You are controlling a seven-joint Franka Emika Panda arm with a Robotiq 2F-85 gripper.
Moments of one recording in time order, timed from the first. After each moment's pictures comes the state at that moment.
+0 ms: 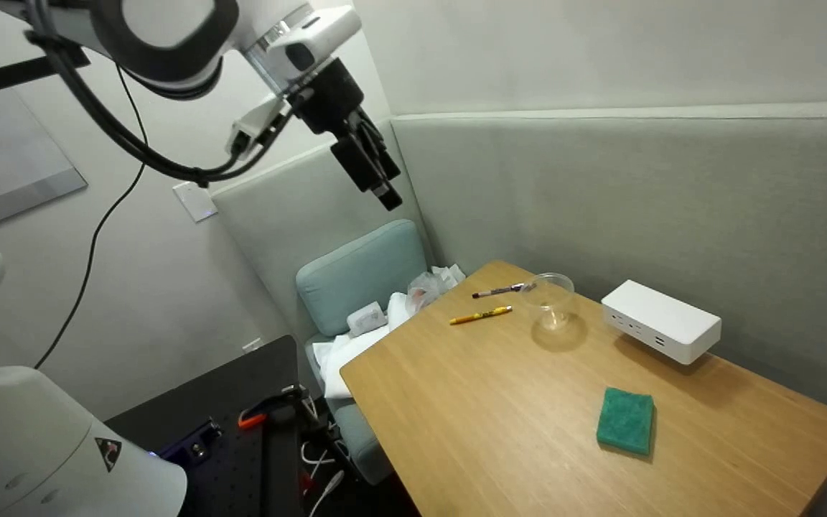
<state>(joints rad) -0.07 -0.29 0.30 -2.64 0.05 2.64 0.50</state>
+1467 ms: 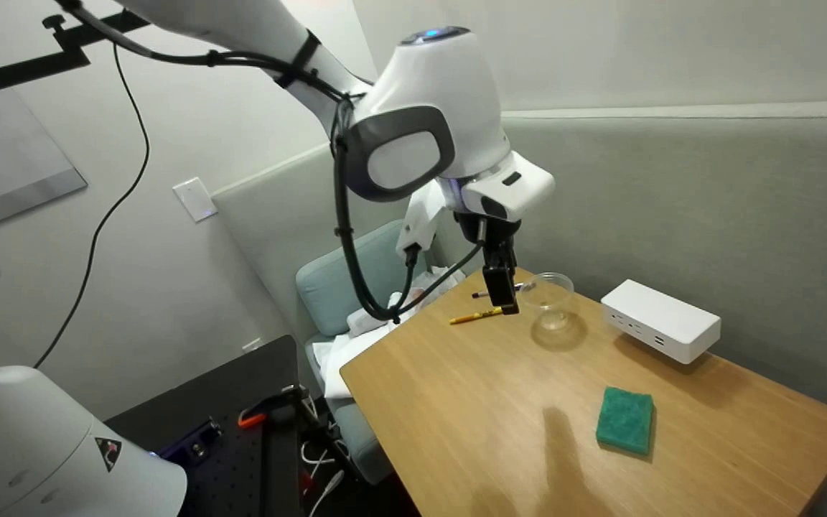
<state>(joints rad) -0.02 0.44 0.06 -2.24 0.17 2.77 0.43</state>
